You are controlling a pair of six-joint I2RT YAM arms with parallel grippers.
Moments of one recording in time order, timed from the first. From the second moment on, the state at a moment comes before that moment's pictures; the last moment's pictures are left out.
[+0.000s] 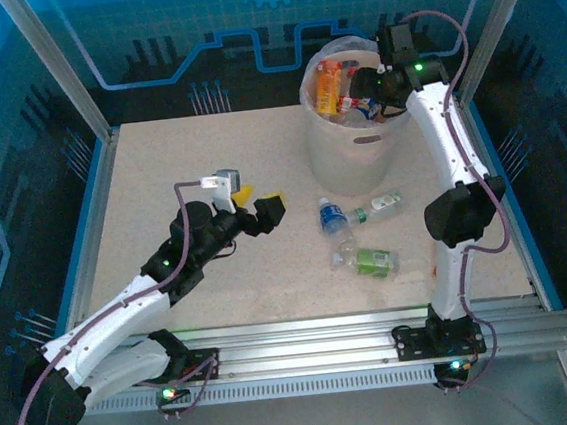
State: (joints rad) left arm -0.65 0.99 0.70 0.15 0.02 -0.51; right arm 0.16 2.04 2.34 -1.12 0.08 0.41
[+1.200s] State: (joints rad) left arm -0.75 1.35 0.82 0.00 -0.02 -0.72; right arm 0.19 1.20 1.47 -1.04 0.05 0.34
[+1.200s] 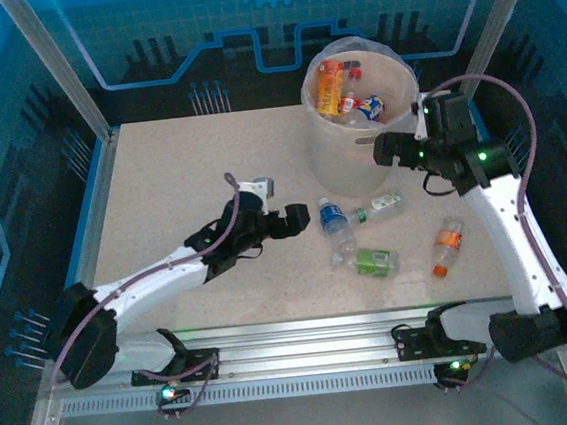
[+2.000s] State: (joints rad) left arm -0.92 1.87 1.23 -0.24 -0.17 -0.79; right arm 0.19 1.02 1.11 -0.95 0.10 0.41
